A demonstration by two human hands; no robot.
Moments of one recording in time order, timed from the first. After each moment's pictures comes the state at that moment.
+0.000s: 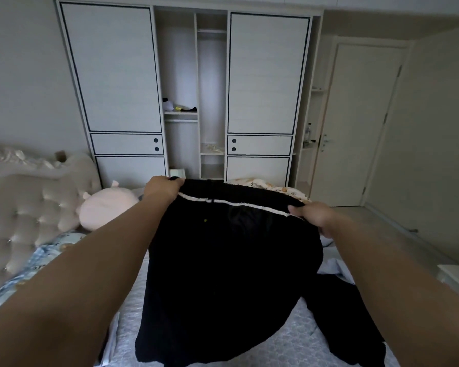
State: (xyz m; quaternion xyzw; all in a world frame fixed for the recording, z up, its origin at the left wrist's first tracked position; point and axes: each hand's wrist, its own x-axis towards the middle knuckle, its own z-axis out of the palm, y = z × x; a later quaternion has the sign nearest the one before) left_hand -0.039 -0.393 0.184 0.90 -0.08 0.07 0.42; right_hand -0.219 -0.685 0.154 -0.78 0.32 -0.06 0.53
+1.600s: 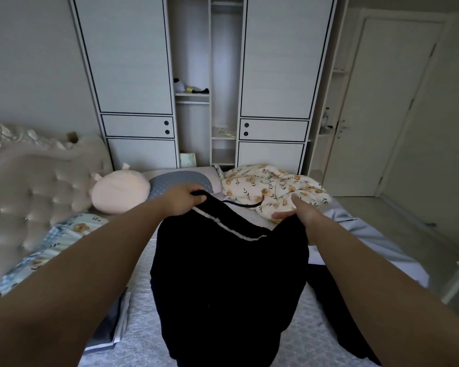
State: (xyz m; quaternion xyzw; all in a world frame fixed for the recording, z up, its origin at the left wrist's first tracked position) left_hand -0.032 -0.383 0.144 0.89 -0.32 -0.08 0.31; right_hand -0.174 -0.647 0.120 -0.61 0.35 0.01 0.71
